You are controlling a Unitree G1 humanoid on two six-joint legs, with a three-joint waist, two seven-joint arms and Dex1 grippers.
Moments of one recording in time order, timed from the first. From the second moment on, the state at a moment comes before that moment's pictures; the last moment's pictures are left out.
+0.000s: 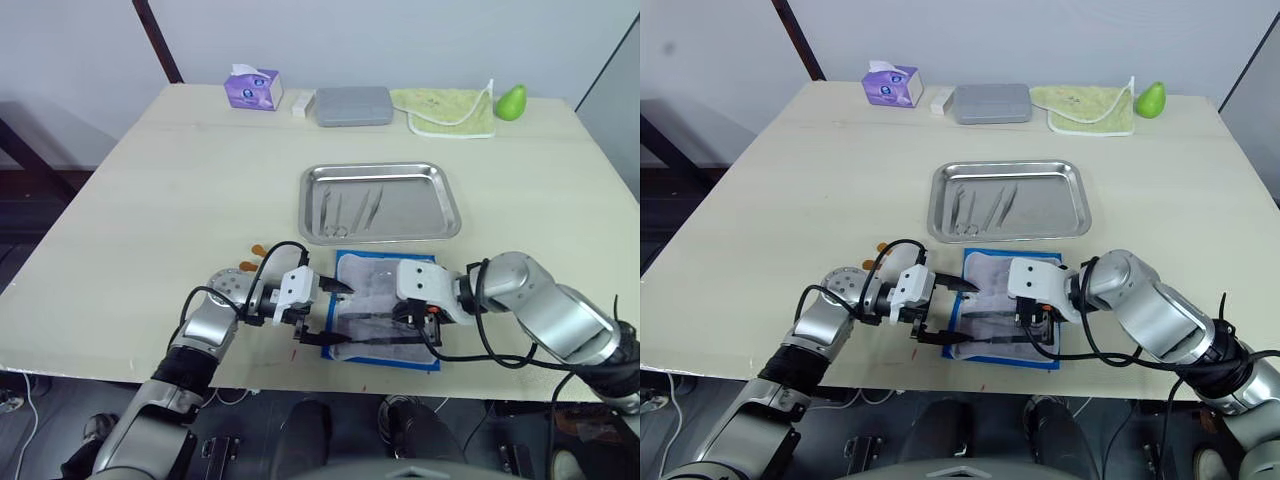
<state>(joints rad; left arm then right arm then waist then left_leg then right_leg) -0.39 0.53 -0.27 0.28 -0.20 -0.13 -1.40 -0.59 -0.76 0.56 -0.54 0.13 0.98 1.04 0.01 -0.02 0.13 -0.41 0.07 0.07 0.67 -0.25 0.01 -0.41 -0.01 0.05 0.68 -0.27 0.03</state>
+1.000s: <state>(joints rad) -0.40 0.54 -0.28 0.29 -0.20 -0.13 -1.40 -0.42 -1.09 0.32 -0.59 0.24 0.87 1.12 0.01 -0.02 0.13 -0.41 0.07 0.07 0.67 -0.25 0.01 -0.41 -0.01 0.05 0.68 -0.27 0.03</state>
